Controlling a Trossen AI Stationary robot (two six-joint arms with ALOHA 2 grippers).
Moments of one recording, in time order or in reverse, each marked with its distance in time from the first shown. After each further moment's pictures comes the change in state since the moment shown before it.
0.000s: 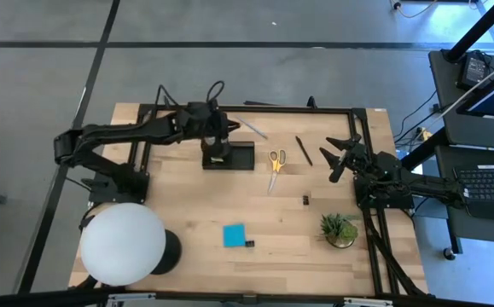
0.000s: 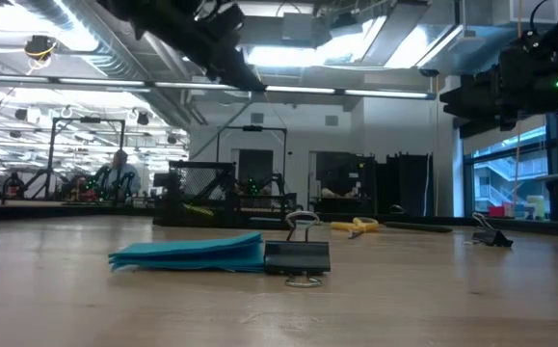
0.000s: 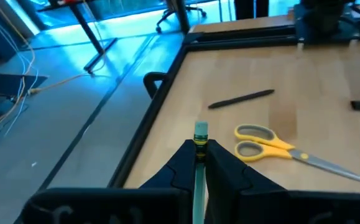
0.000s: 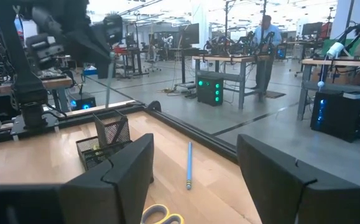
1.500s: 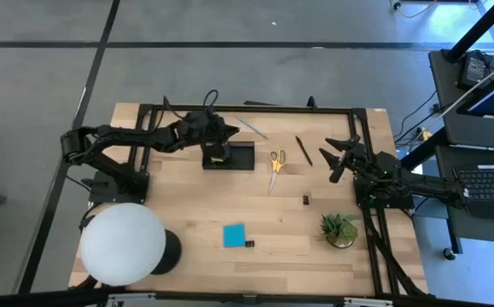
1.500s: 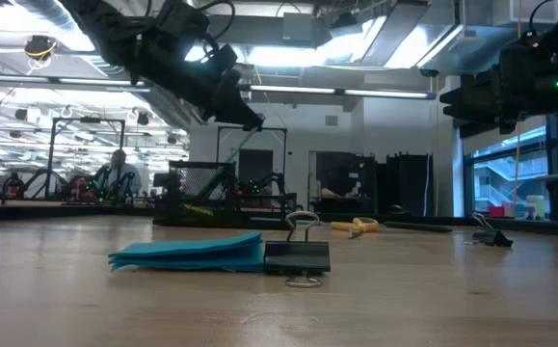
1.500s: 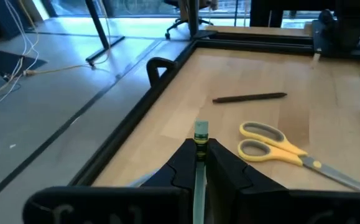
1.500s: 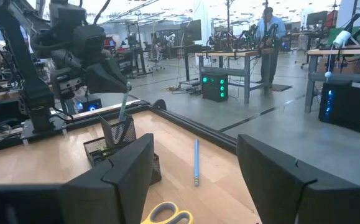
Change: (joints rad) left arm 0.042 0.072 -0.239 0.386 0.030 -0.141; right arm 0.000 0.000 0.000 -0.011 -0.011 0.058
